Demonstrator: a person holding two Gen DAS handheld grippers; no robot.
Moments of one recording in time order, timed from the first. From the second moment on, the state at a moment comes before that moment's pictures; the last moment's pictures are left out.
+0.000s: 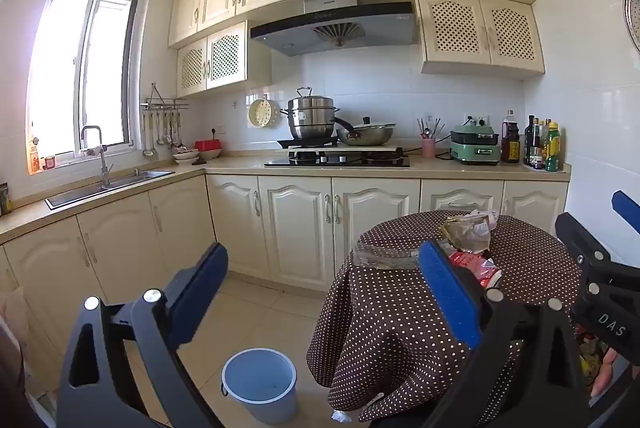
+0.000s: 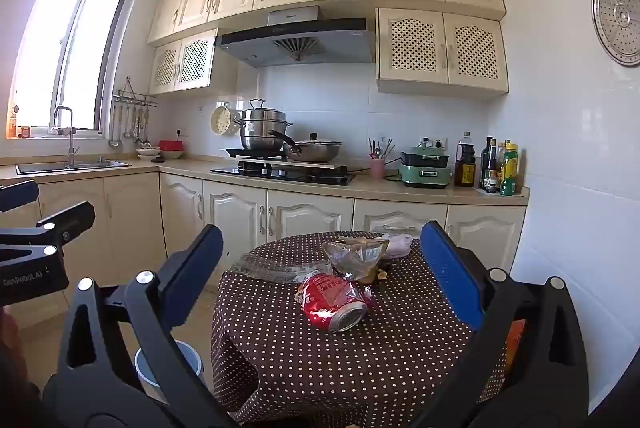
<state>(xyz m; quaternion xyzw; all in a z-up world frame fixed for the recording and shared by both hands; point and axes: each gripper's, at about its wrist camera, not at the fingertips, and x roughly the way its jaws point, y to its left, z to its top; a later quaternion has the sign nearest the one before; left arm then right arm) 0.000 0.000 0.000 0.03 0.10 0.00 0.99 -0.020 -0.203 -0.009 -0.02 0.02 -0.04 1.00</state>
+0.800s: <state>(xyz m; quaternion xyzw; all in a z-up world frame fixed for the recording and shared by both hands) -0.001 0.006 0.001 0.03 0.10 0.00 0.99 -0.018 -0.200 -0.008 -0.02 0.03 -0.04 1.00</state>
